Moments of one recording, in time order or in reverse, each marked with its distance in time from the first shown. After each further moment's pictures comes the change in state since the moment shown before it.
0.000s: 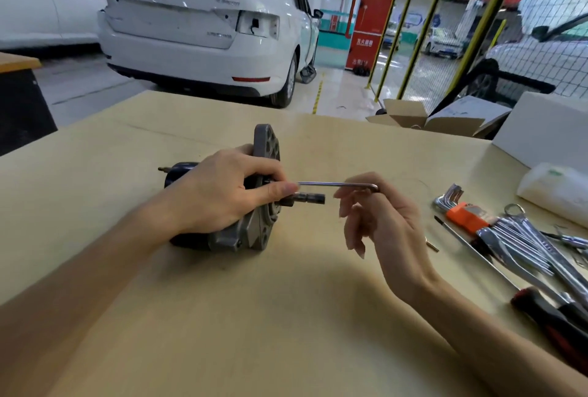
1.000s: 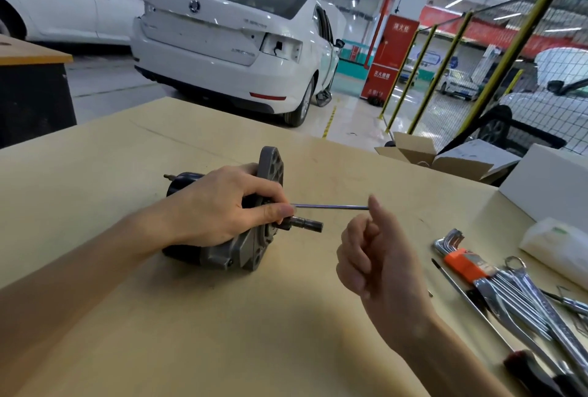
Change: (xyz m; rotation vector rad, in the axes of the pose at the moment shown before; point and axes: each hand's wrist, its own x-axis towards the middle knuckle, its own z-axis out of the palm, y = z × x) left_hand -0.002 0.000 0.000 -0.025 0.015 0.006; right_hand 0.002 -0.015 -0.004 0.349 -0.110 0.342
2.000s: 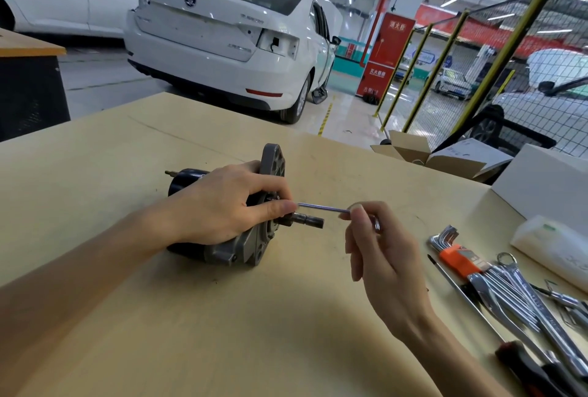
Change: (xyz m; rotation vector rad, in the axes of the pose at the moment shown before) left_hand -0.001 0.000 0.000 0.056 -0.008 0.003; right_hand -0.004 0.006 0.001 -0.739 0.140 -0.517
